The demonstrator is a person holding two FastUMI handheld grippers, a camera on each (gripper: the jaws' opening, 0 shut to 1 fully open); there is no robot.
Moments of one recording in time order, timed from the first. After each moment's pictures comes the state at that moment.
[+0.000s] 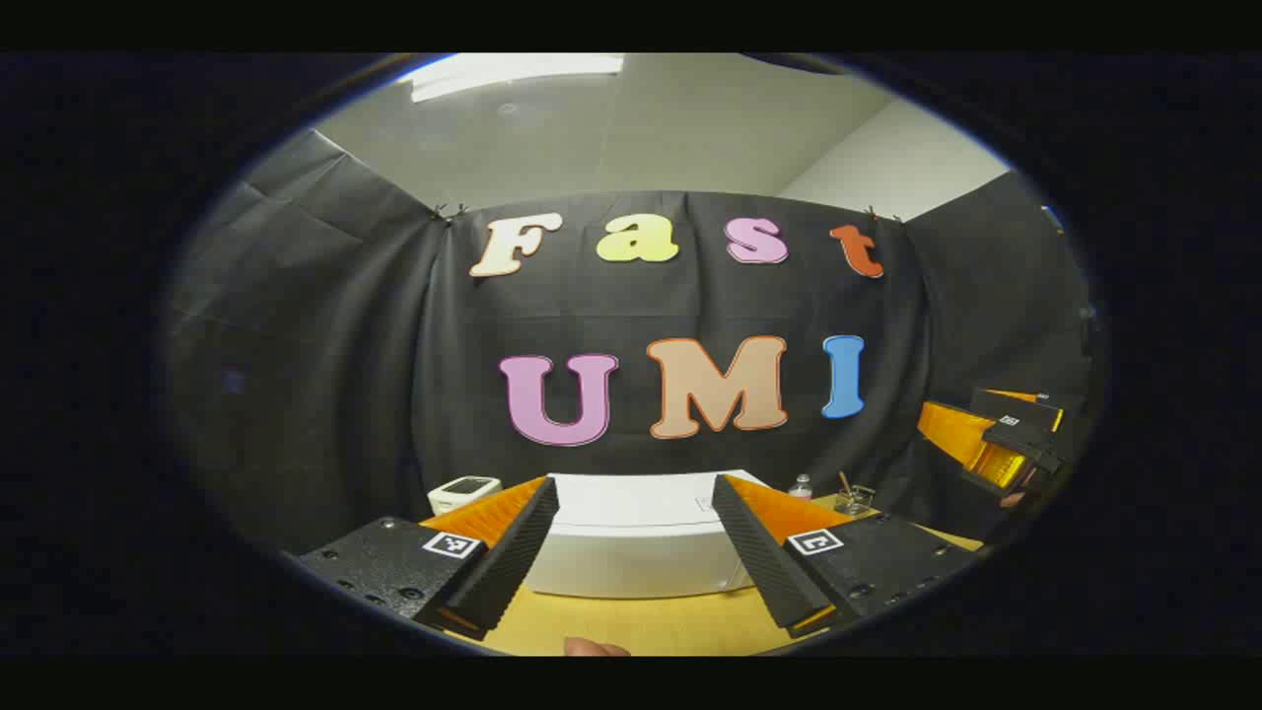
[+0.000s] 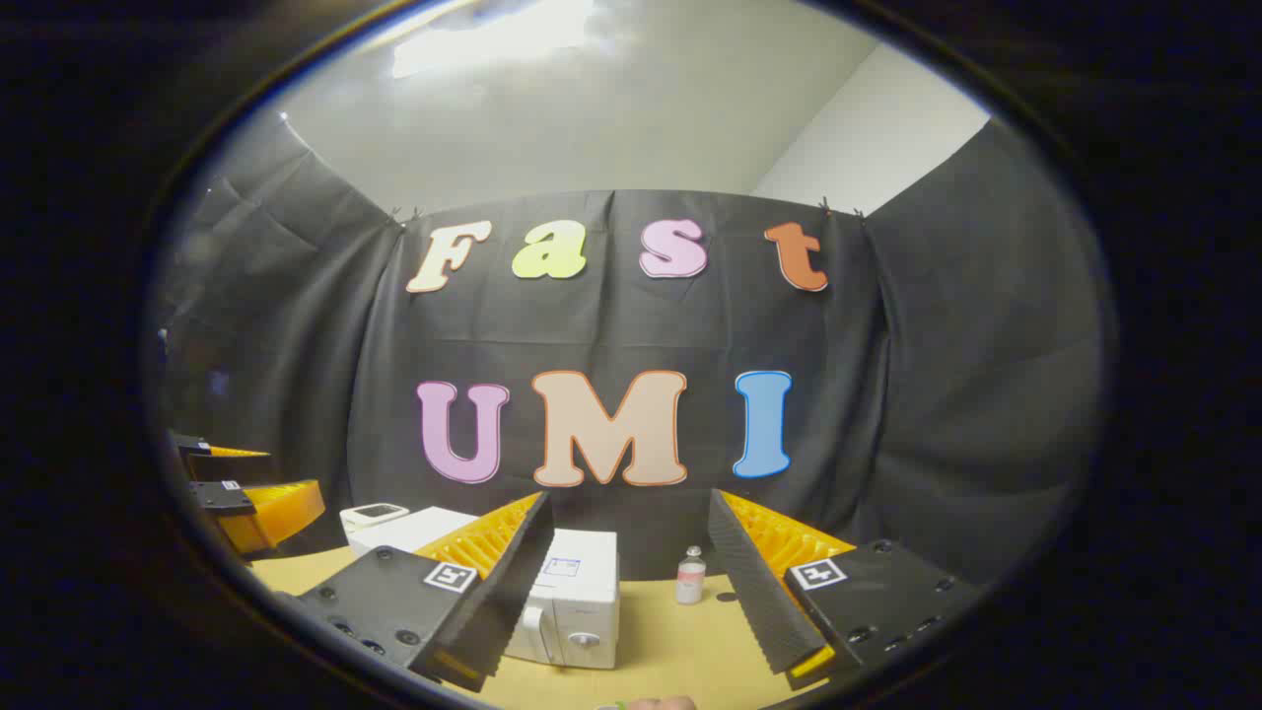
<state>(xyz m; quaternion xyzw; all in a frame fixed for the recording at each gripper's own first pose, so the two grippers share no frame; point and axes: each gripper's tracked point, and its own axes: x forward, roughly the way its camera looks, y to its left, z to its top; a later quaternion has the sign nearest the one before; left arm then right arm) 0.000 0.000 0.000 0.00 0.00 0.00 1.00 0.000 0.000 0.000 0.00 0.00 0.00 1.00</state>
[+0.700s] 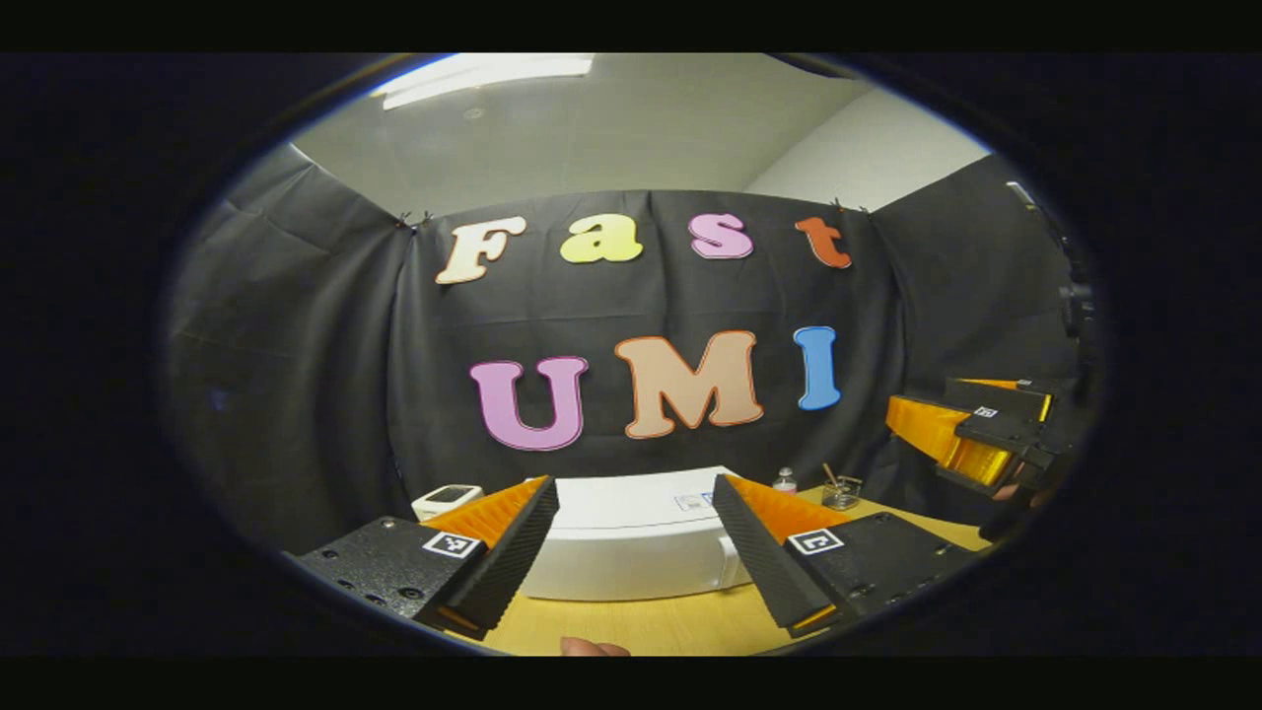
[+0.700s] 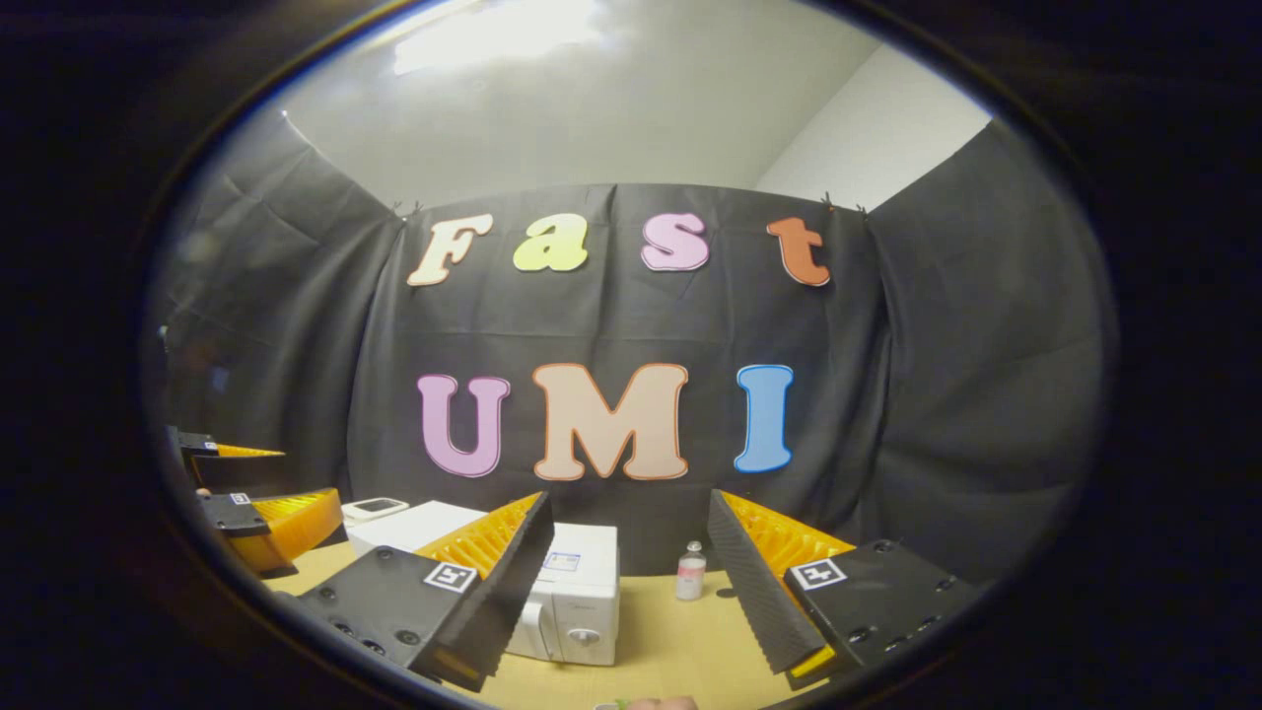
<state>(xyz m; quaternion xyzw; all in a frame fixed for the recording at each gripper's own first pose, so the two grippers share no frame) 0.003 -0.023 -0.005 0.02 0.00 -0.04 1.00 0.000 0.002 -0.006 0.00 0.01 0.00 1.00</state>
